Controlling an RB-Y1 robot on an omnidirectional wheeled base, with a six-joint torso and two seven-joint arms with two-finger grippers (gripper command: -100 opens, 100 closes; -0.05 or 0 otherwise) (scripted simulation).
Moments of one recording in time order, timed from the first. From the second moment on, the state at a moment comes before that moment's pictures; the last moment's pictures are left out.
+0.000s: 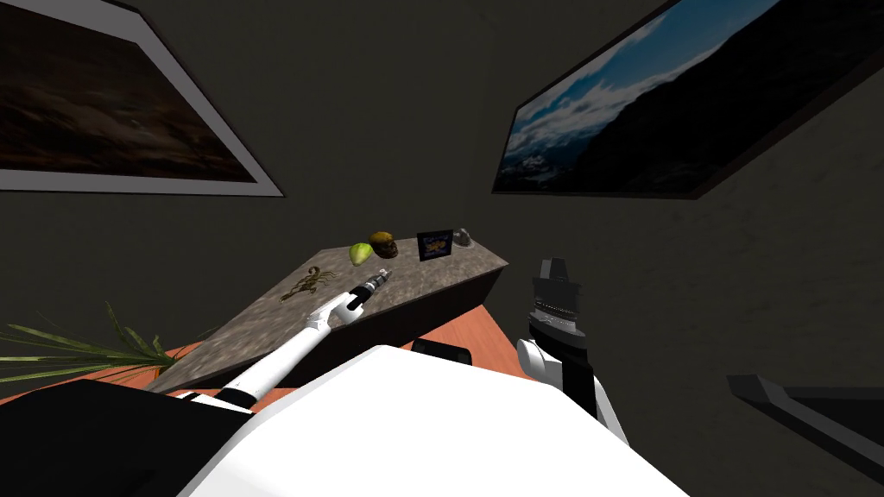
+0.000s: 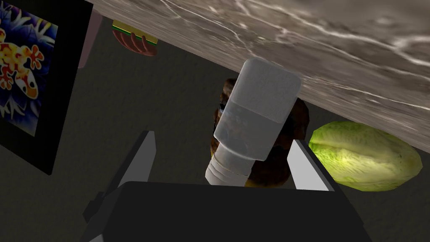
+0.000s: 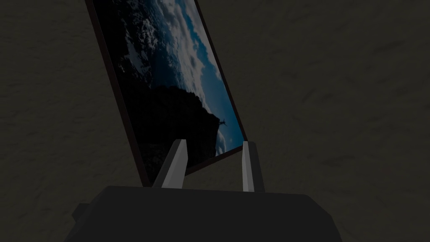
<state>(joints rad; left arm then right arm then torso) 0.19 0.73 -0.05 -1.48 -0.35 0.05 -0.13 0.47 0.02 -0.04 -2.33 0.10 -0.51 0.14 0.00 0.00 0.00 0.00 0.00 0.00</state>
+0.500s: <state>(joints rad) 0.09 0.73 -0.08 -1.33 -0.32 -0.02 -0.15 0.47 0.02 -0.04 -2.33 0.10 -0.51 0.14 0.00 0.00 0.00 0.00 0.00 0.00</state>
